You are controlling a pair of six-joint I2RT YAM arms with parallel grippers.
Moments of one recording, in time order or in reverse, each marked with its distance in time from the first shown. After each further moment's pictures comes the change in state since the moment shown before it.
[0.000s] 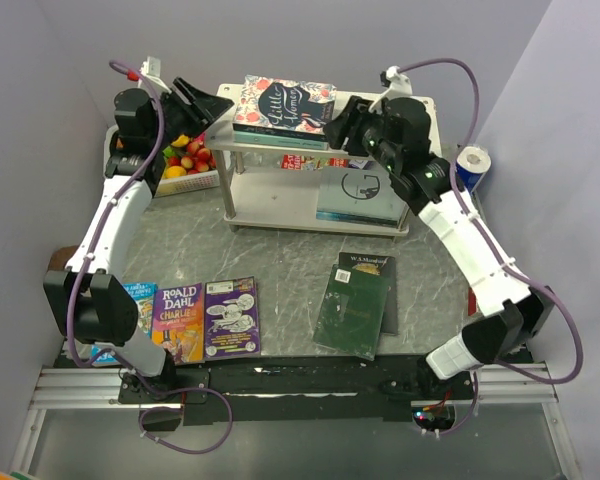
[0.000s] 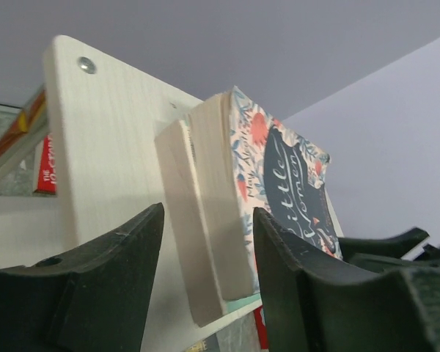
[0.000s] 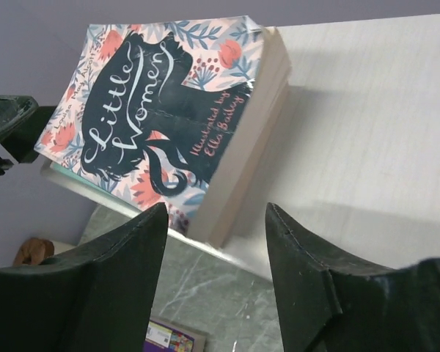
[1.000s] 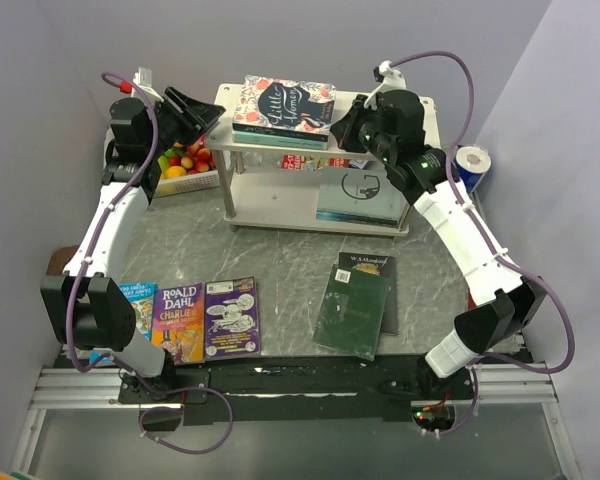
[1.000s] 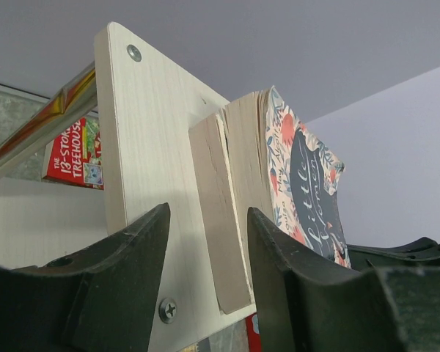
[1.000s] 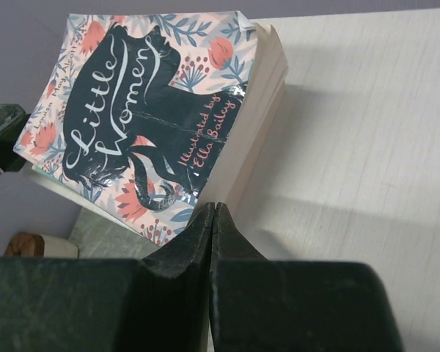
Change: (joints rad) left arm 0.035 -0.038 -0.092 0.024 -0.029 -0.058; right arm 0.000 0.054 0.072 -0.077 0.000 -0.013
